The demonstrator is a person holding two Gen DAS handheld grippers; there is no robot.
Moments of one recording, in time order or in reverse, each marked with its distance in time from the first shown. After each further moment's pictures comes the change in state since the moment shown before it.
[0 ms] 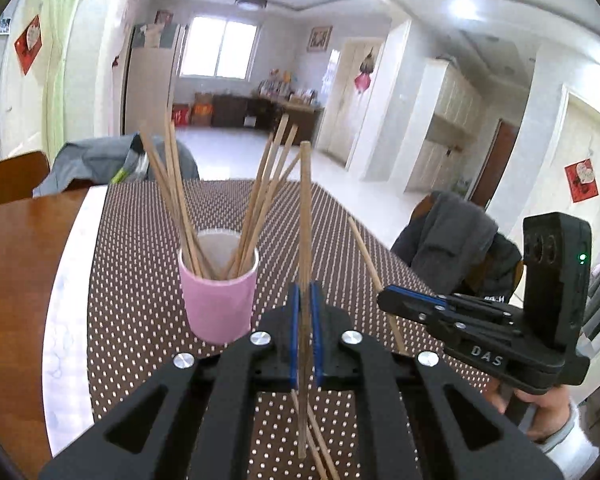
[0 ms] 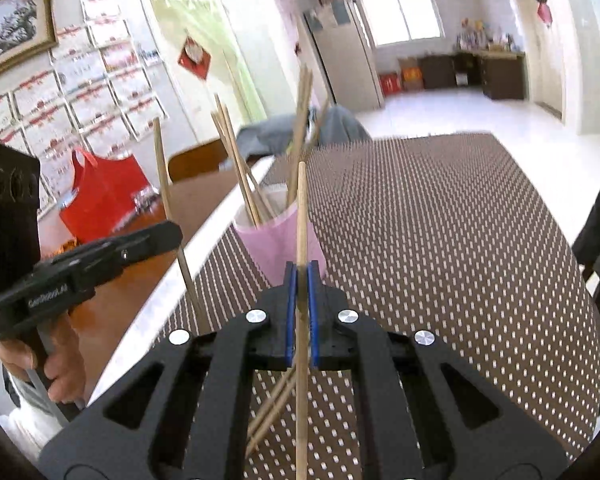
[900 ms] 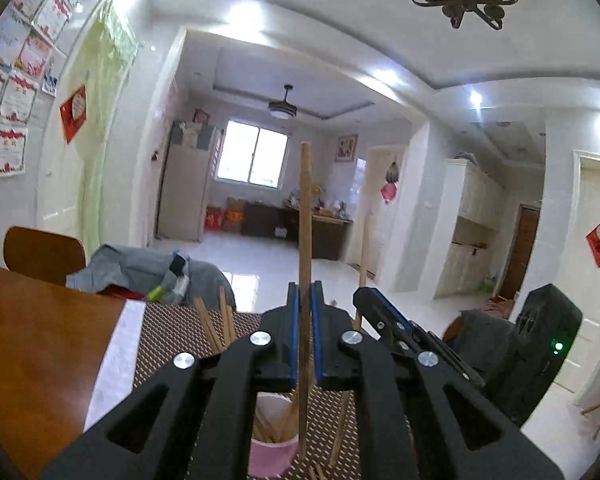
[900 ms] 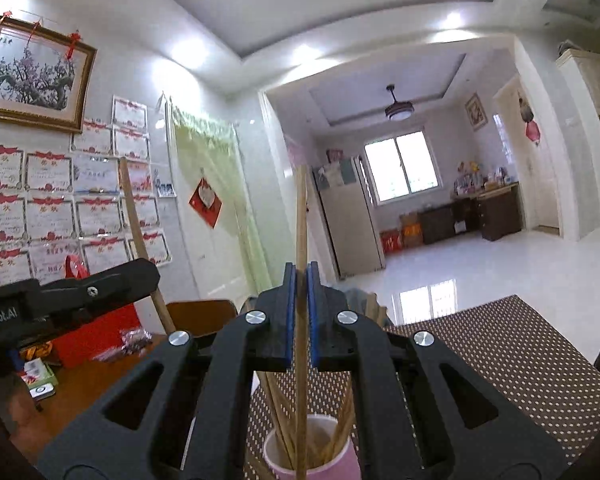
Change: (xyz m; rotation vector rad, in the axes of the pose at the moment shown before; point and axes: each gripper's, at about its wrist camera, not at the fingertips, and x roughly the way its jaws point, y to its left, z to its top) left arm -0.033 0.029 0.080 -0.019 -0.421 0.131; right arm 0.054 0.078 0.076 -0.084 -0.608 -0.013
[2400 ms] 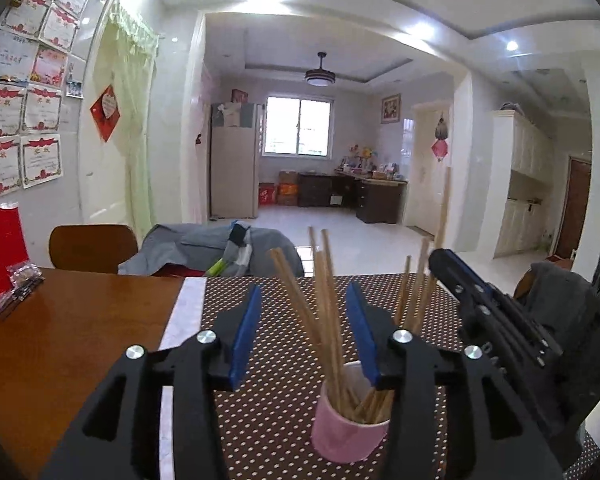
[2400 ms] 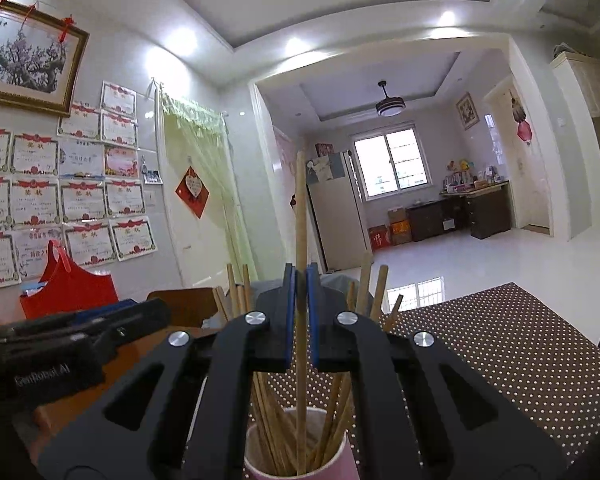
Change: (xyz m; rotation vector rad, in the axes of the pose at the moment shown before) left arm 0.032 0.039 -0.033 0.087 0.135 0.213; right arm 0.019 0.002 -0.032 -0.022 0.037 -0.049
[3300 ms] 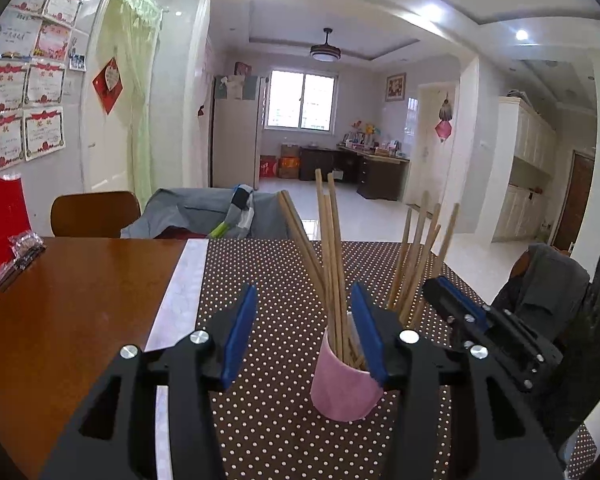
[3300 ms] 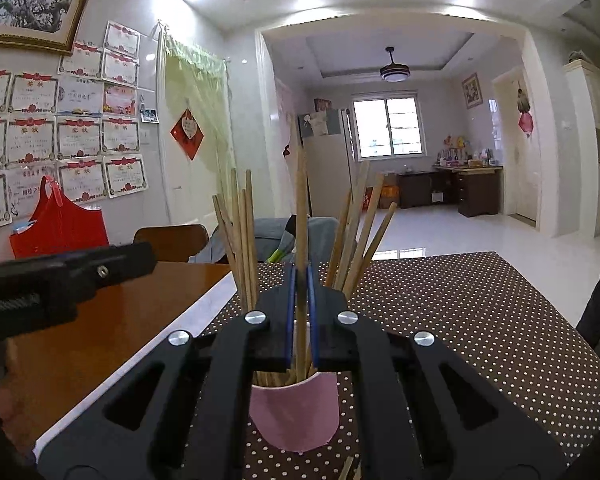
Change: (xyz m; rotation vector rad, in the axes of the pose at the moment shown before) left arm -0.008 0.005 -0.029 -0.031 0.103 -0.010; right arm -0.017 0.008 -0.034 -0.097 0.176 -0.044
